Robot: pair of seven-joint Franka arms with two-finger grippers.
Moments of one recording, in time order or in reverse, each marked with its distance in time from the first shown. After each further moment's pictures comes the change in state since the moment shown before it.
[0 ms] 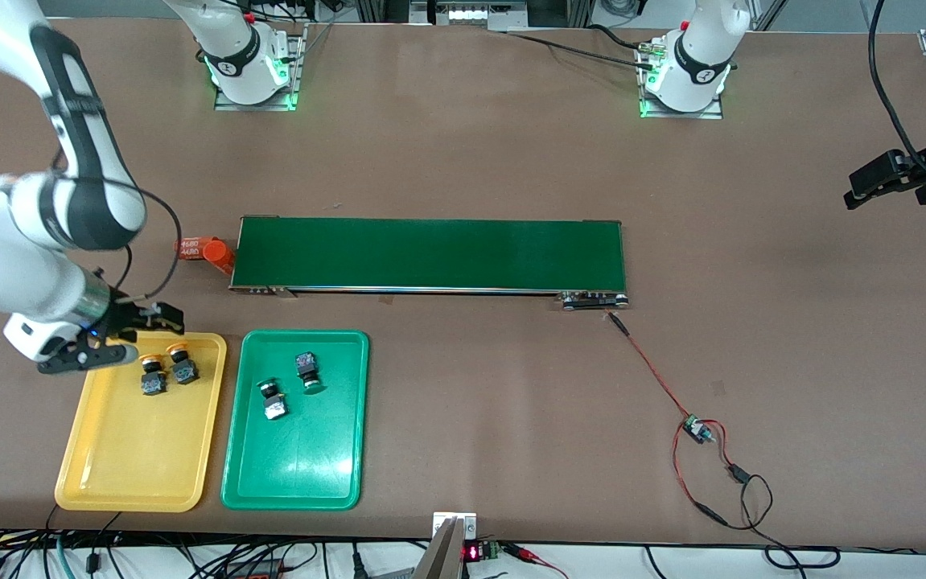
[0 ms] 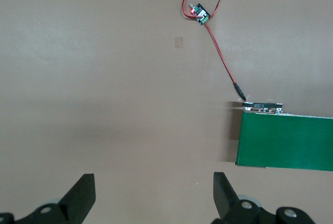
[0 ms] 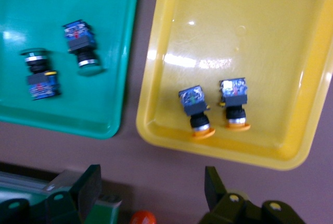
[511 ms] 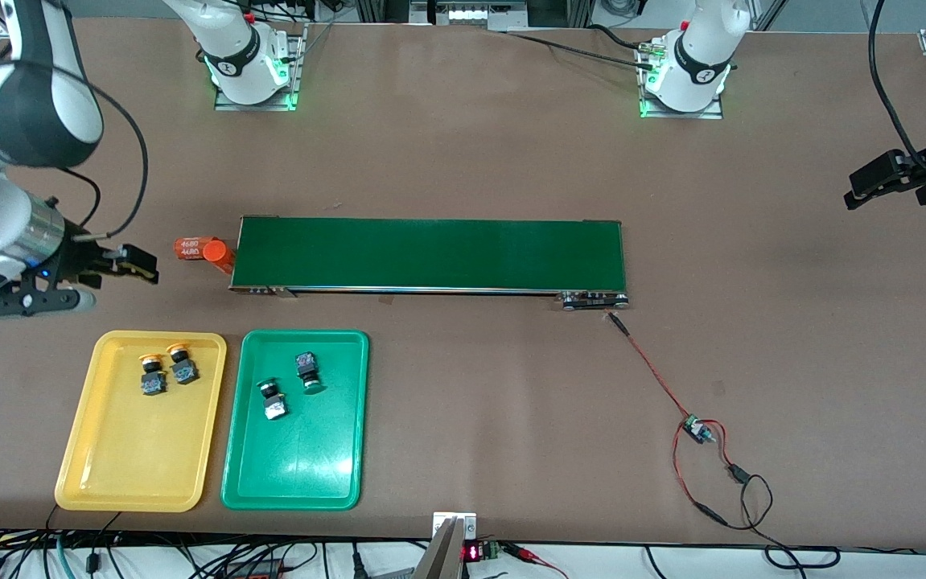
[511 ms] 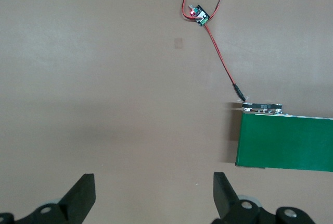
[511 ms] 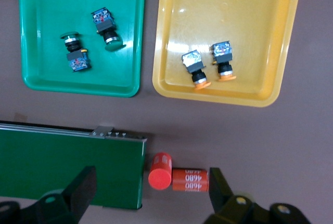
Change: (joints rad) left arm 0.000 0.000 -0.001 0.005 0.000 0.001 0.000; right arm 0.024 -0.205 0.001 0.005 0.009 -0.245 0.114
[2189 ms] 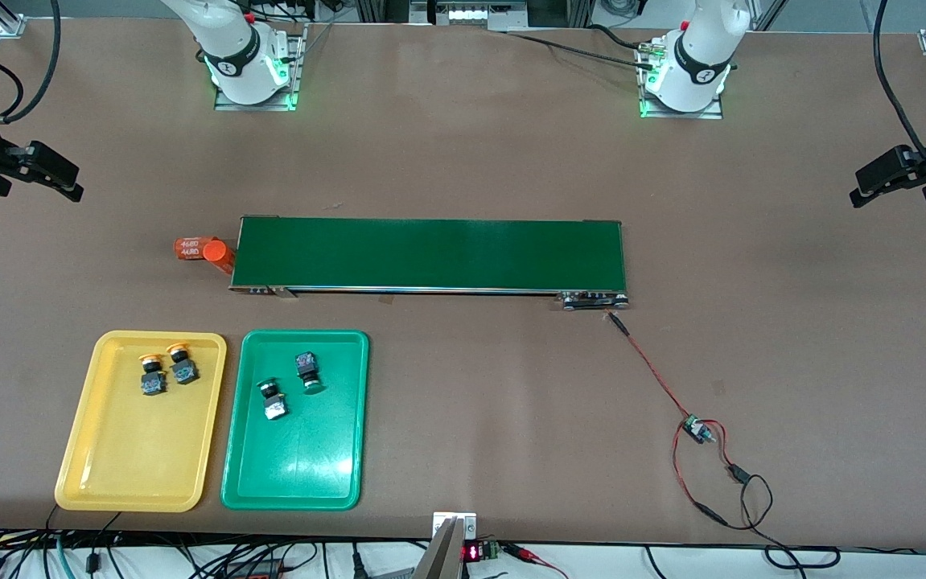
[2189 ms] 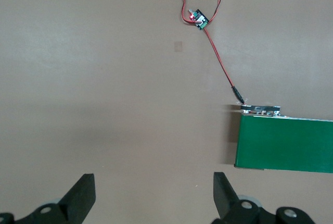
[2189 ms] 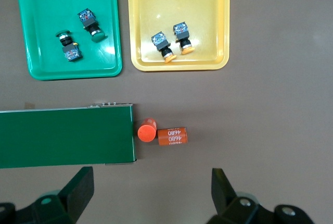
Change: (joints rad) left arm 0.000 0.000 0.001 0.018 0.000 -0.007 0.000; right arm 0.105 -0.224 -0.169 0.020 0.000 -0.209 0.048
